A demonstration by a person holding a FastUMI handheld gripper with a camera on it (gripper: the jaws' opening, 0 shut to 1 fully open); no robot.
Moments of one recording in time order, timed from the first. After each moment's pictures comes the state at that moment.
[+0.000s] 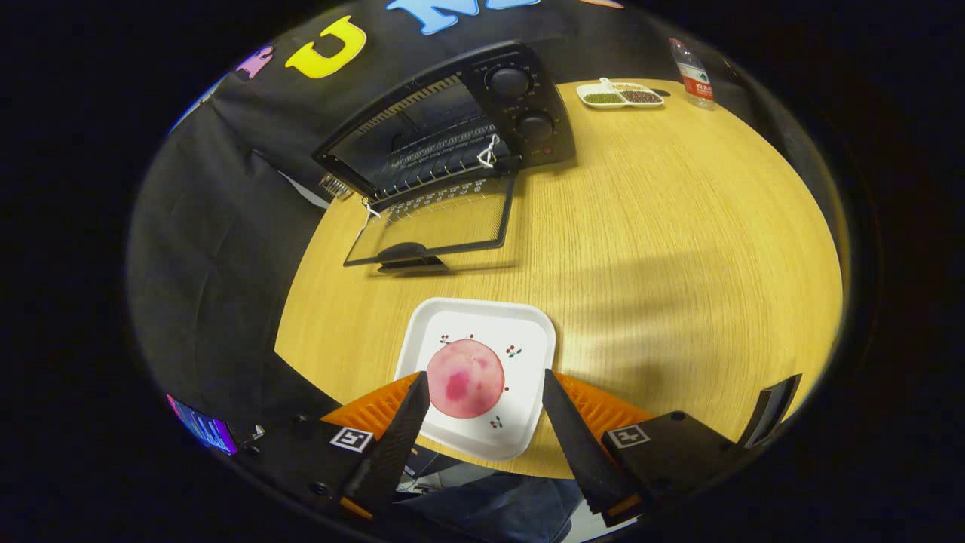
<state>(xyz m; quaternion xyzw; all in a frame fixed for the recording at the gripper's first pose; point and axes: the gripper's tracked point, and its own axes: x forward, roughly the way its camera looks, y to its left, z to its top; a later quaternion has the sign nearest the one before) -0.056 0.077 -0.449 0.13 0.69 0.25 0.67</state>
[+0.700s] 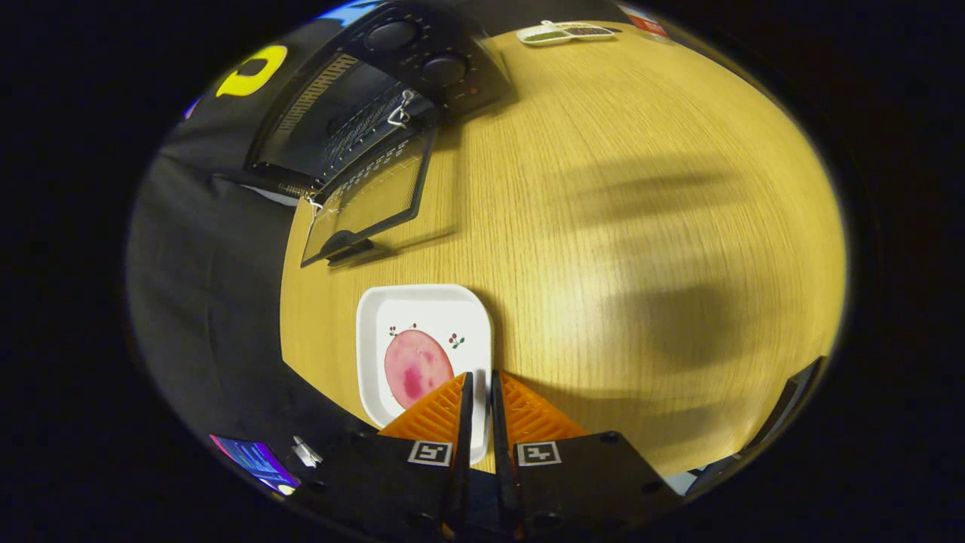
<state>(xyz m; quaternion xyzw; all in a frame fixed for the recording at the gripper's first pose) -0.063 0.060 -0.484 0.20 0.76 0.19 0.59</state>
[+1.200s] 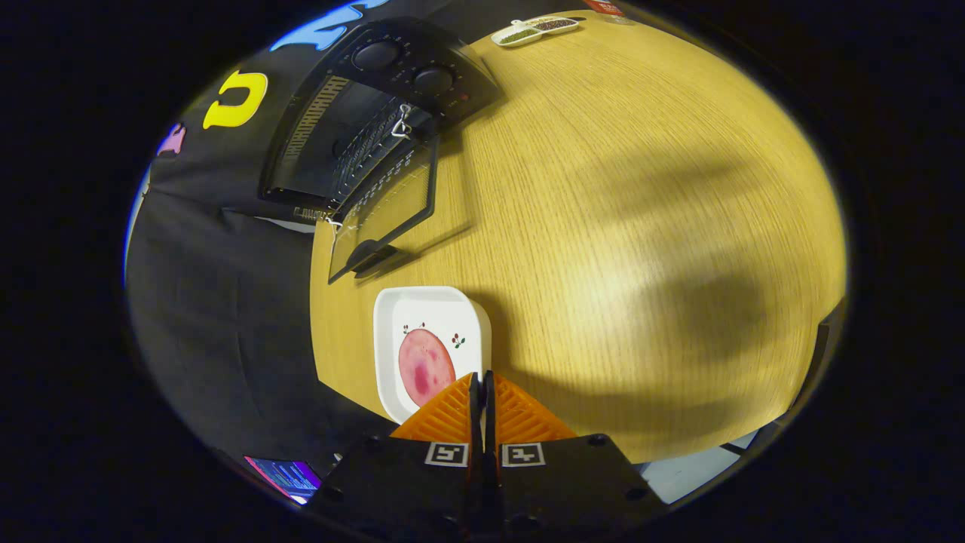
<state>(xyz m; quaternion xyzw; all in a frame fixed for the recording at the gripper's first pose) -0.074 0.086 -0.449 0.28 0.74 0.18 0.58</state>
